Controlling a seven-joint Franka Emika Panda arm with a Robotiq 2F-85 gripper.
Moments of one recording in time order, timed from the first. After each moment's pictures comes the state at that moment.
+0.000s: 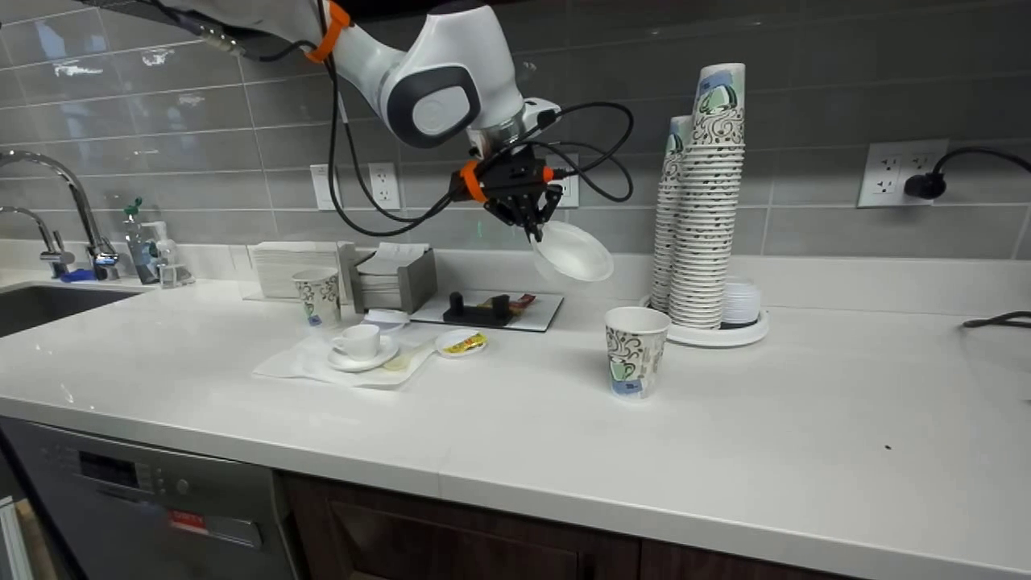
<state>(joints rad) -0.26 0.31 0.00 -1.82 0.35 2.62 -0.86</state>
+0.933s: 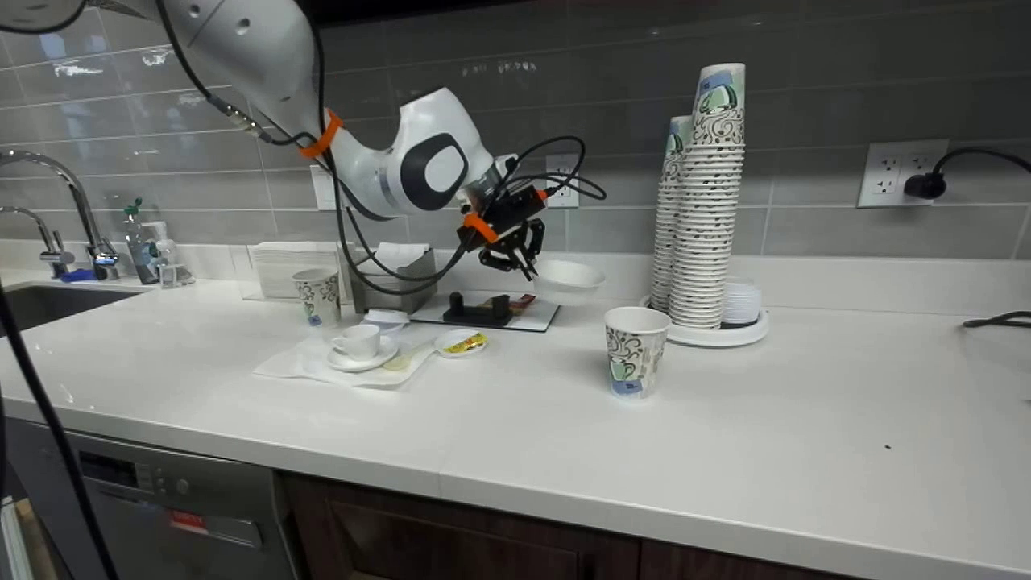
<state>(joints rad) -0.15 0.46 -0.05 -1.86 -0.19 2.90 -0.81</state>
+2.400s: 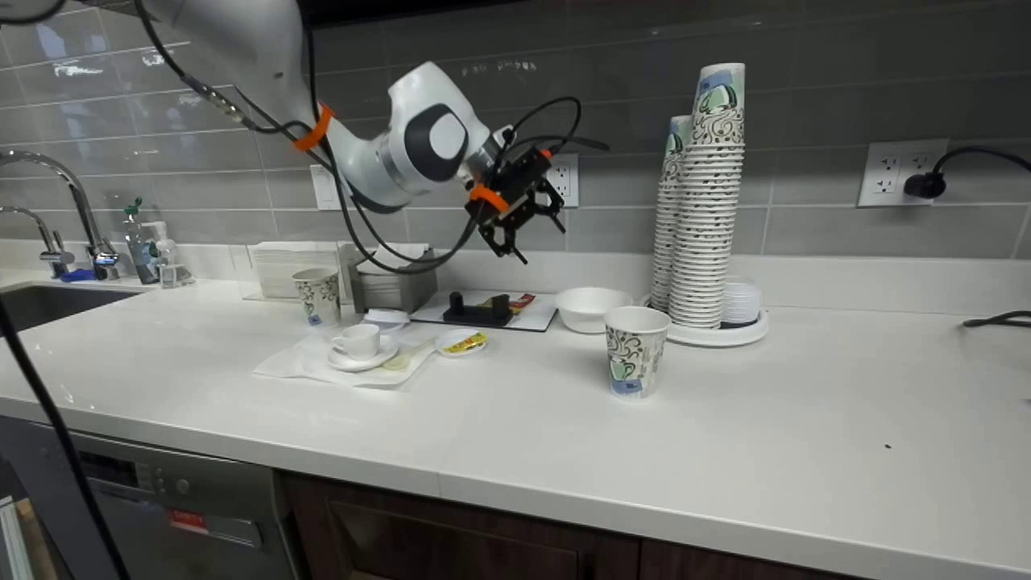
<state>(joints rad) -0.09 0.39 -0.15 -1.86 -0.38 2.89 -0.73</state>
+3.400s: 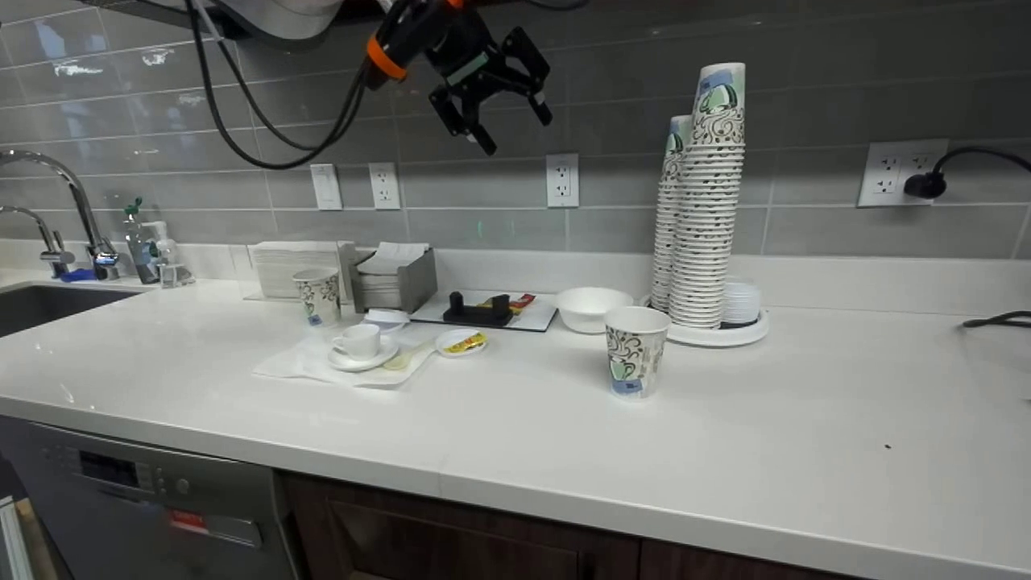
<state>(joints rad) -0.18 -0.16 -0.18 -2.10 -0.23 2.58 -0.34</state>
